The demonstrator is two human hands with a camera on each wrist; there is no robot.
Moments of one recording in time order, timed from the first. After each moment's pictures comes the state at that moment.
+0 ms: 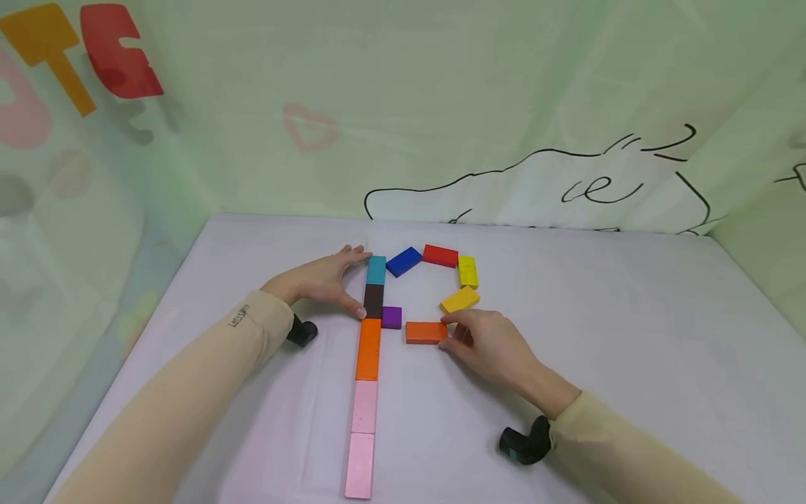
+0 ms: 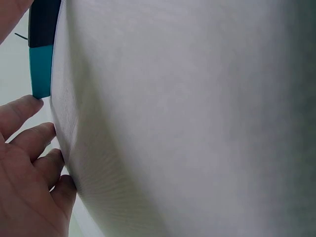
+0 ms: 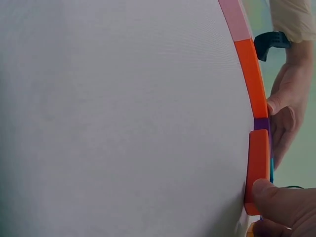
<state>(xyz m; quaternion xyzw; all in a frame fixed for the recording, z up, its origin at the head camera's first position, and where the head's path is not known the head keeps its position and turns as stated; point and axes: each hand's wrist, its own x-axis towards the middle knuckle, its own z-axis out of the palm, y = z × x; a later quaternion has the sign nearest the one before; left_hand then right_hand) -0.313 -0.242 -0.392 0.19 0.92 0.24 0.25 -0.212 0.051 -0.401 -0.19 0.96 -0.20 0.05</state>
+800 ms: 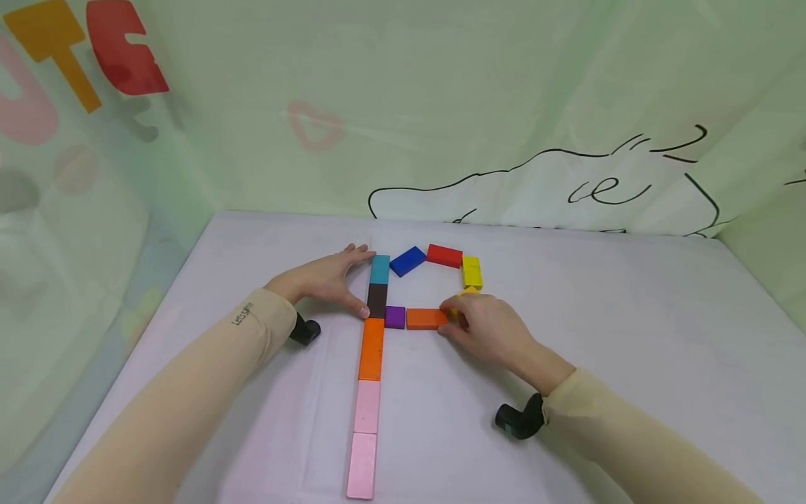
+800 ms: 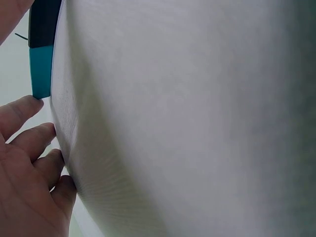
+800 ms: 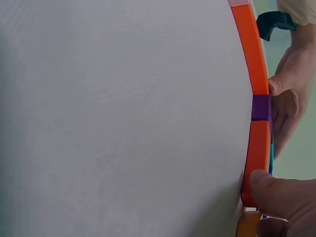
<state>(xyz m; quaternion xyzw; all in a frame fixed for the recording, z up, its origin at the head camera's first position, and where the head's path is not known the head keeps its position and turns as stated) -0.314 -0.243 -0.393 0.18 0.92 0.24 0.25 -0.237 0.046 -0.396 -0.24 0.96 -0.15 0.03</state>
